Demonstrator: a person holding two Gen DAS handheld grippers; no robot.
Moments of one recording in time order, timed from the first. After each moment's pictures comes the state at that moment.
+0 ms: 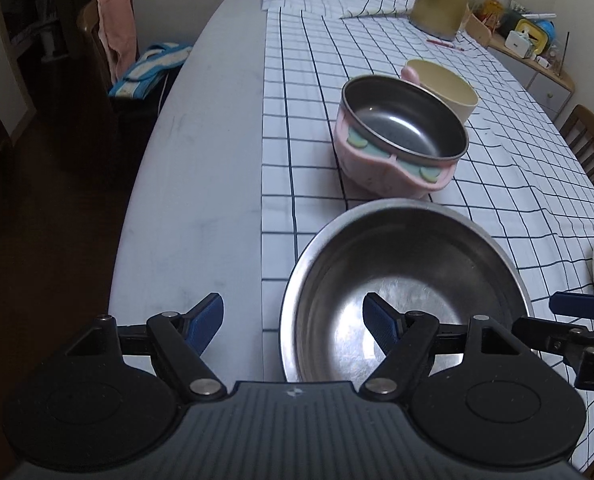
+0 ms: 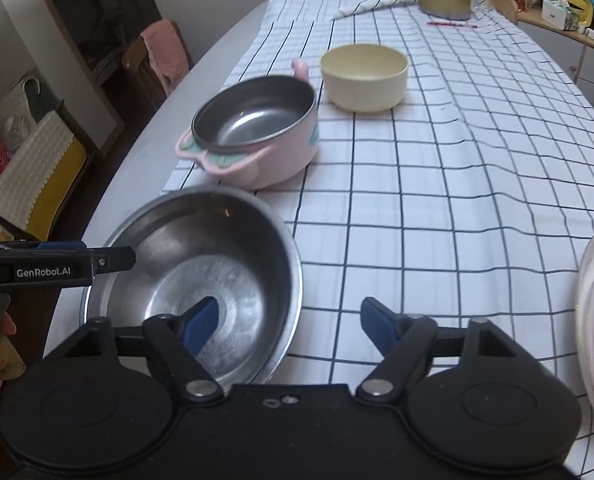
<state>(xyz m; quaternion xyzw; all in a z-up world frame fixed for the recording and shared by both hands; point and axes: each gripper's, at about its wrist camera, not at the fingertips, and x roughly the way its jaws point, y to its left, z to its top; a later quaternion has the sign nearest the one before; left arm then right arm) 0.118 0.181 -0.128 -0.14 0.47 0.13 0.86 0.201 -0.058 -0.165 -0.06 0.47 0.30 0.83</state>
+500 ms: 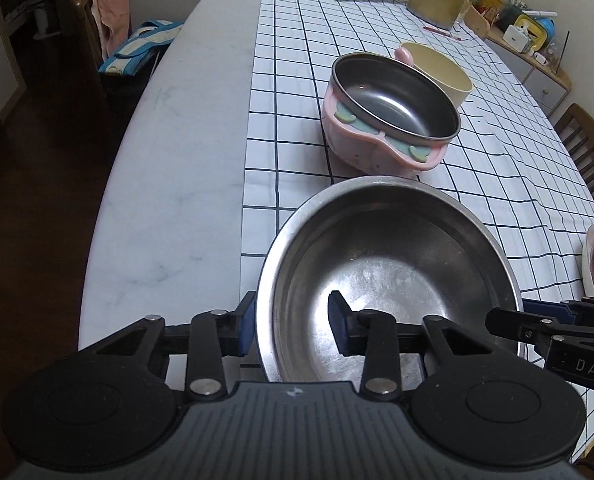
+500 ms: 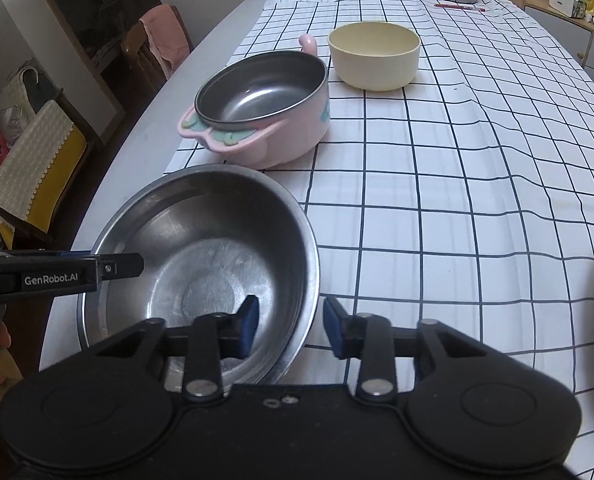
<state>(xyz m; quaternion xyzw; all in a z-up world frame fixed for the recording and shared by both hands) 0.121 0.175 -0.134 -0.16 0.49 0.12 0.85 0.201 -0.048 -0.177 -0.06 0.48 0.30 0.82</state>
